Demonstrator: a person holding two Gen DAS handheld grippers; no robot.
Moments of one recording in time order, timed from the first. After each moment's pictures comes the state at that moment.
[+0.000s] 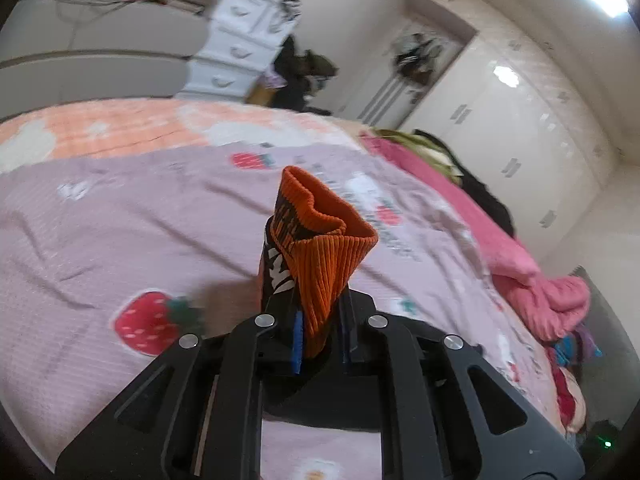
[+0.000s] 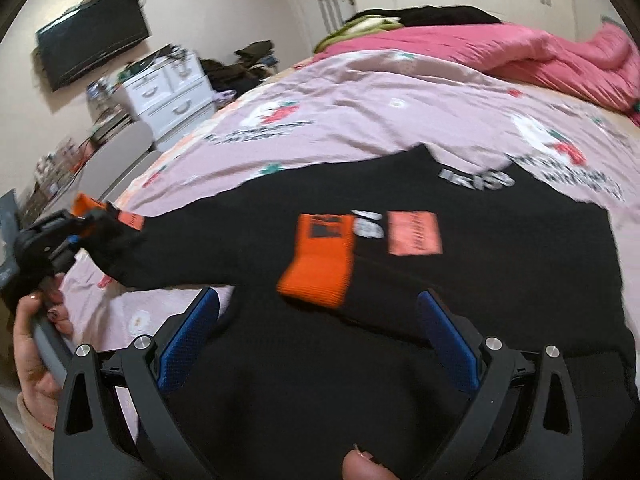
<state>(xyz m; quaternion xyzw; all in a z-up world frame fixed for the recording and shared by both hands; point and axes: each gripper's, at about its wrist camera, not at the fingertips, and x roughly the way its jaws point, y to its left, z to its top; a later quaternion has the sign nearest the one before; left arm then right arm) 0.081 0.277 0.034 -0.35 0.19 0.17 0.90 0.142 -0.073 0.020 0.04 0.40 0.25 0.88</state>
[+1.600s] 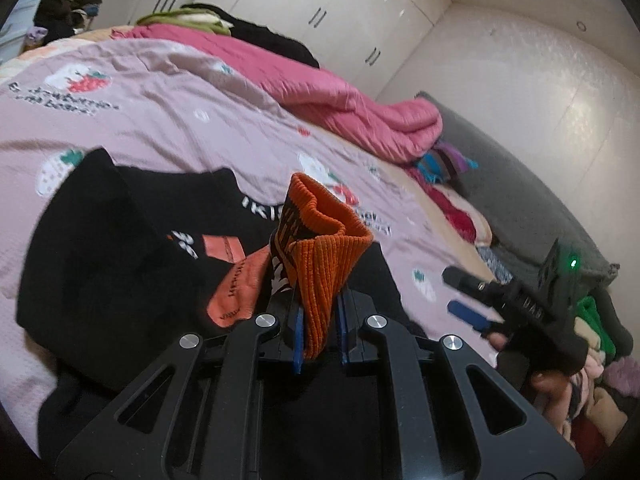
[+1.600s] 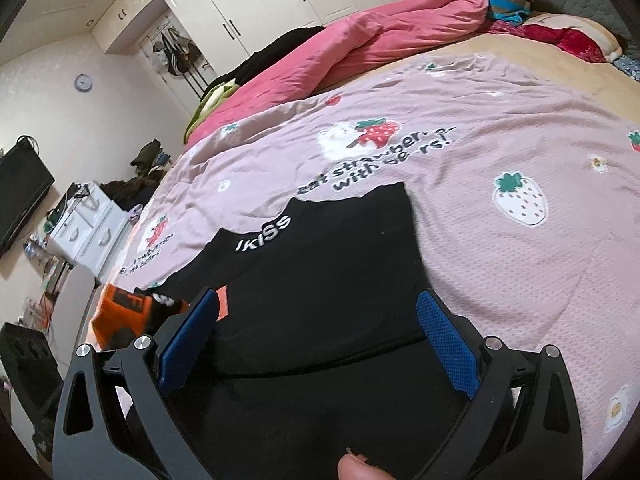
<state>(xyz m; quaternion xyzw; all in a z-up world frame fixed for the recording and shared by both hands) 0.180 0.023 0.014 -0.23 0.31 -0.21 0.90 0.156 -0.269 0.037 0.21 0.37 0.08 0.90</state>
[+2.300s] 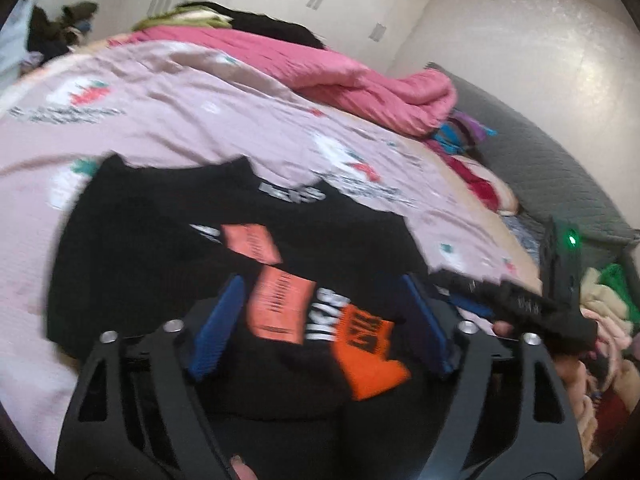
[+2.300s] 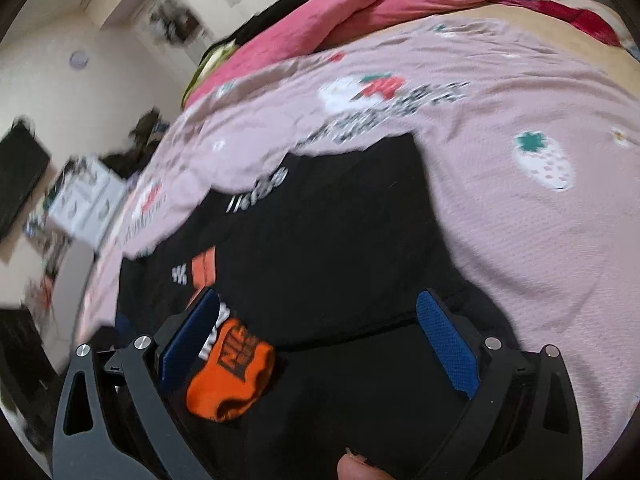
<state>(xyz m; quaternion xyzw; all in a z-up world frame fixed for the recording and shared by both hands) 0.178 0.026 0.016 -0.16 0.34 -0.17 0.91 0.168 -0.239 0.001 0.18 0.44 0.12 0.87</state>
